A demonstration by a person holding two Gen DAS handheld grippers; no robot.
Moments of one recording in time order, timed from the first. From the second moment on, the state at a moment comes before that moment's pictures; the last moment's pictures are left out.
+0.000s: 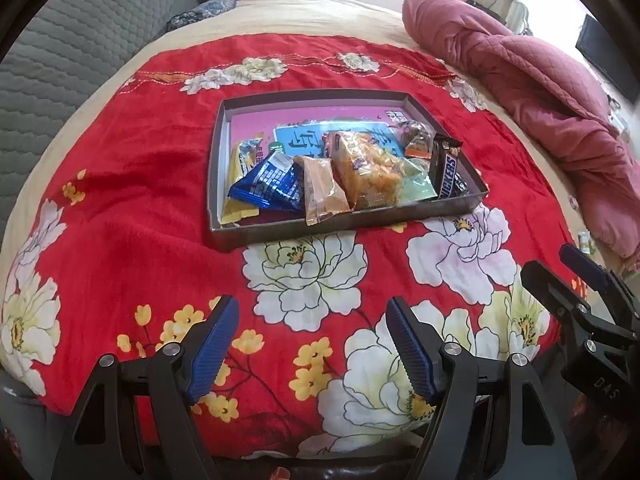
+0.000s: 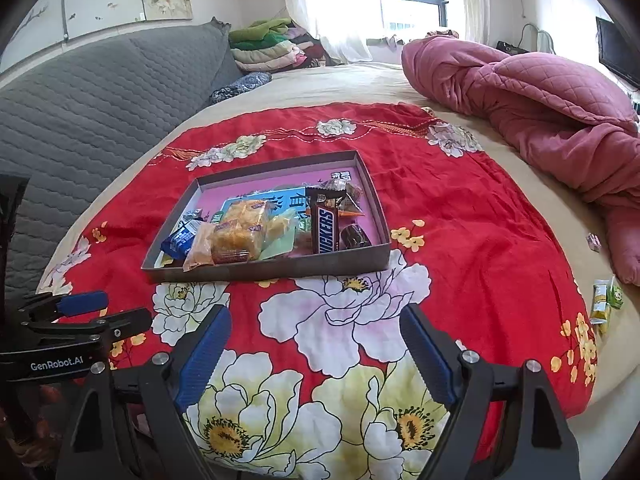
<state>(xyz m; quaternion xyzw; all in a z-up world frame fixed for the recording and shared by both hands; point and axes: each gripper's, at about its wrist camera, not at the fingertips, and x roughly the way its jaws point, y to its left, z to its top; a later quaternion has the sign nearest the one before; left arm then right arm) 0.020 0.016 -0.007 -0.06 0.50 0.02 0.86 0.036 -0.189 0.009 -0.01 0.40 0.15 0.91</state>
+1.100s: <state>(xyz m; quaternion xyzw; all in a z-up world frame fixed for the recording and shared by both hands) 0.010 0.017 -0.004 -0.06 0.51 0.03 0.86 0.026 -0.183 0.012 -0.03 0.40 0.15 0.90</state>
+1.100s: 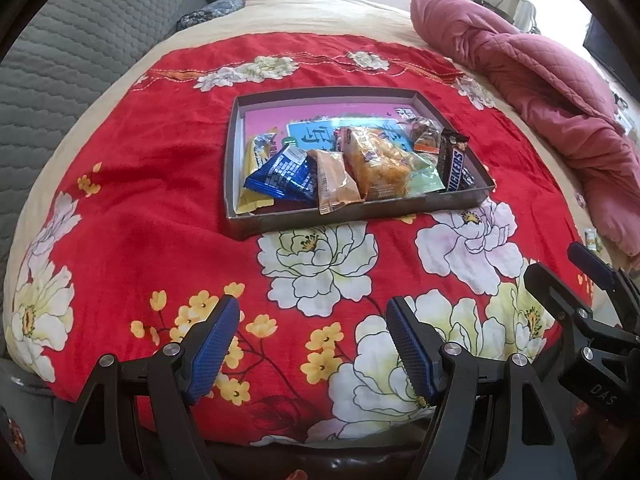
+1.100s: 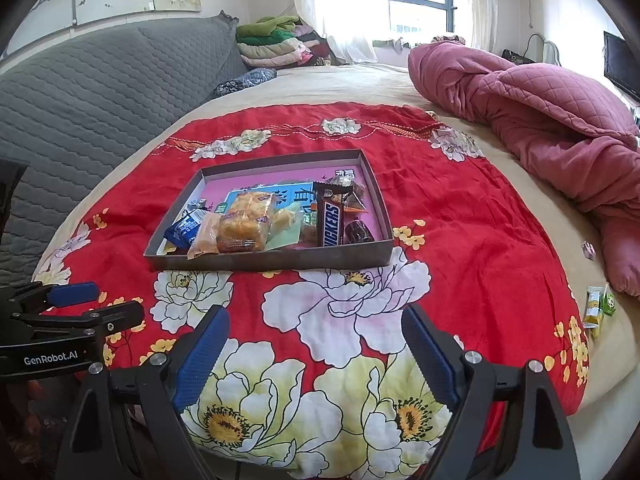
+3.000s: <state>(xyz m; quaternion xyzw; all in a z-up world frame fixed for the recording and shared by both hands) 0.013 0.016 -0.012 -0.05 0.52 0.04 0.85 0.029 -0.187 0.005 -0.04 0.40 0.14 0.90</state>
